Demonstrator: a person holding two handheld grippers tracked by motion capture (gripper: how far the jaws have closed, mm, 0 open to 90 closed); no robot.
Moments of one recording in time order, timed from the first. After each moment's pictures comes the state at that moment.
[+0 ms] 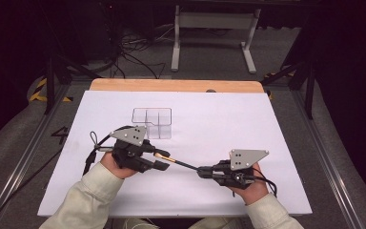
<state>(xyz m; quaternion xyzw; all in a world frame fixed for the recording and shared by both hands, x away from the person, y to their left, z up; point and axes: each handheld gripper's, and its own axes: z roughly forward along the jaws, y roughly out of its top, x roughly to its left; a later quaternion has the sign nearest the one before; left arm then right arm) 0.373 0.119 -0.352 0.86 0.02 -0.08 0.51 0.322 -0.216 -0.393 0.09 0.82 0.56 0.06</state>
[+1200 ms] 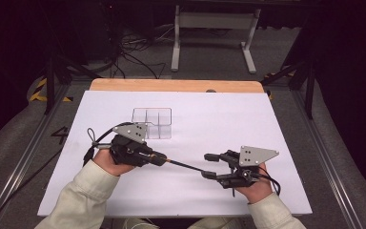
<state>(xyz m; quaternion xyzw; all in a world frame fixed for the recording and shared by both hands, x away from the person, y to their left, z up) 0.370 0.122 -0.328 0.90 0.06 -0.06 0.44 0.323 -0.230 -0.389 0.13 0.78 0.60 0.09</state>
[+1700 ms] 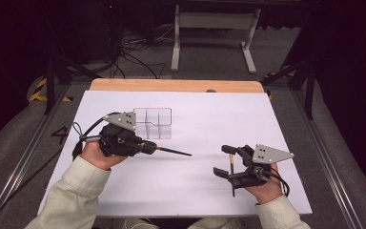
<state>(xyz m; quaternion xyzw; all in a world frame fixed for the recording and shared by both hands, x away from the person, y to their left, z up) 0.377 0.142 -0.305 0.90 0.12 -0.02 0.42 0.320 -0.259 -0.391 0.20 0.76 0.61 0.12</state>
